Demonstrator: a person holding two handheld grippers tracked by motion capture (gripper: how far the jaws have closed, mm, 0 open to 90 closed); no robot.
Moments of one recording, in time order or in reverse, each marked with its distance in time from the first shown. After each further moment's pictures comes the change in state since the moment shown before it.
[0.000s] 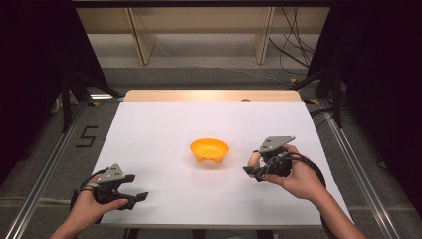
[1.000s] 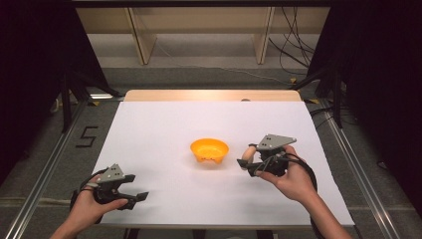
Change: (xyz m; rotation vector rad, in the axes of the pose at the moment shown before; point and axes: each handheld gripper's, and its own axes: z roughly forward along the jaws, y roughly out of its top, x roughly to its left) left arm -0.001 0.000 0.001 -0.014 -0.005 -0.013; right arm 0.006 0.005 0.006 -0.156 -0.052 0.043
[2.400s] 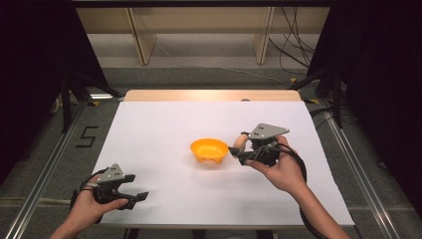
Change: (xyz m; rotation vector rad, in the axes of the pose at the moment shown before) left arm 0.000 0.000 0.000 -0.006 -0.002 0.002; right arm 0.002 0.034 0.010 -0.071 -0.022 -0.021
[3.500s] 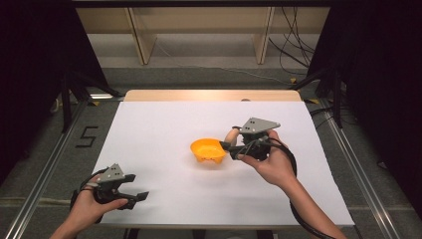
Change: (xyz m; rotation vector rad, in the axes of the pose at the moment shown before) left arm 0.000 0.000 0.000 -0.002 -0.003 0.003; right arm 0.005 0.018 0.018 -0.056 0.008 -0.007
